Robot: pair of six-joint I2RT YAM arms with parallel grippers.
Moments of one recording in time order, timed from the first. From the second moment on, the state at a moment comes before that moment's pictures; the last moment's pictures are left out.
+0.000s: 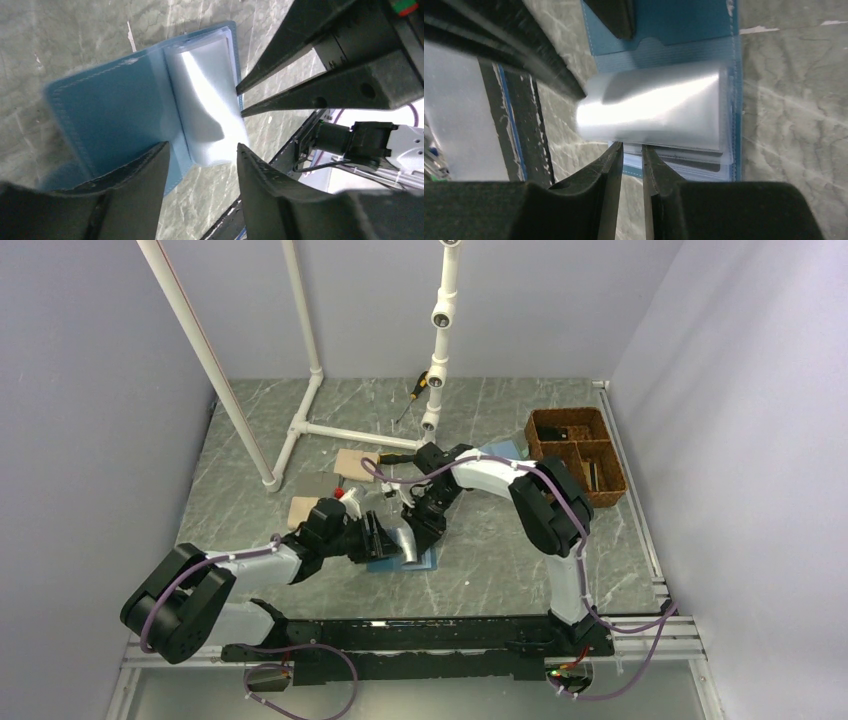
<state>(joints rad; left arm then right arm) -0.59 1.29 0.33 0.33 0.40 -0.86 0.70 2.04 1.38 -0.87 -0.79 -0.63</state>
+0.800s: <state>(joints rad) -0.59 1.28 0.33 0.24 0.30 -0.89 0.65 2.08 1.35 -0.59 -0.94 -0.22</state>
